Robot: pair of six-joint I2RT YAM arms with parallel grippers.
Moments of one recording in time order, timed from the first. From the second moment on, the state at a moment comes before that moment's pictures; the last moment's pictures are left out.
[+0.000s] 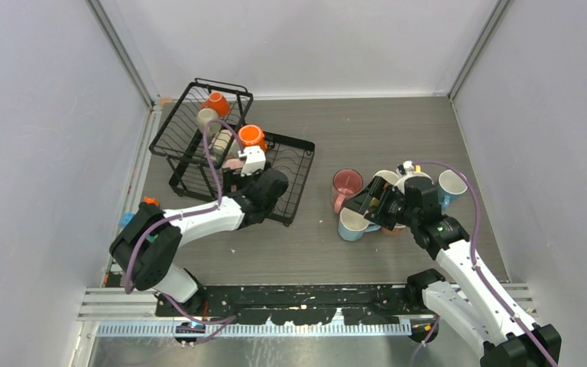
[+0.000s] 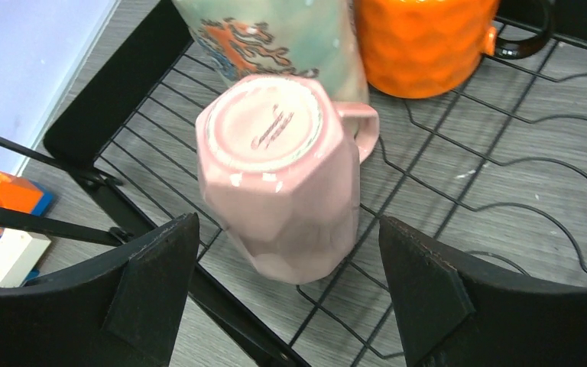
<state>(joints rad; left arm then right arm) -0.78 1.51 0.81 -0.06 -1.11 -0.47 0.31 0.75 0.56 -0.41 -0.34 0.82</state>
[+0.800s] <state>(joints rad) -0.81 1.54 0.84 -0.08 -1.15 -0.49 0.31 0.74 0.55 -0.40 -0.34 0.82</state>
